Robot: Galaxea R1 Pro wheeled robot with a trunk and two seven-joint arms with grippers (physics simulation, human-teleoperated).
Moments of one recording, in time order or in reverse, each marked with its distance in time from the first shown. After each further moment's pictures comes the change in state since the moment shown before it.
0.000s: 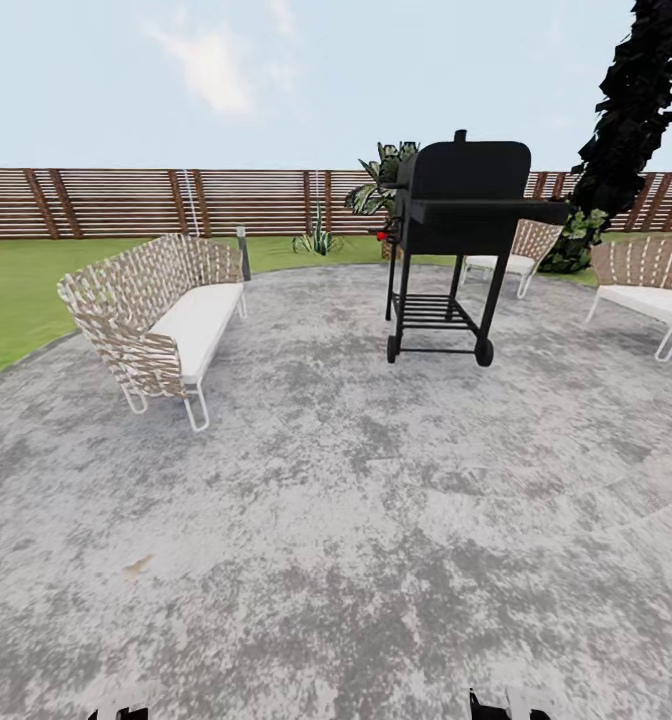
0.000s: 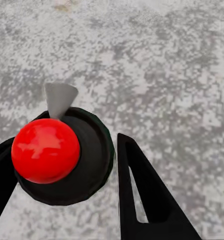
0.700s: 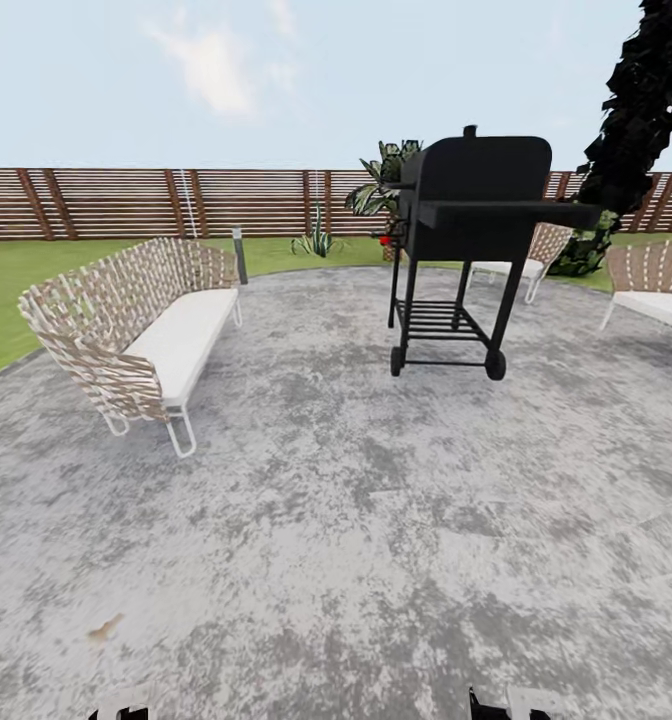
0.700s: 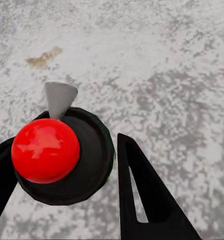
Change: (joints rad) left arm 0.000 0.000 0.000 0.000 0.000 0.002 -0.005; right arm 0.000 0.000 0.000 0.000 0.000 0.000 0.000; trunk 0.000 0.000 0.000
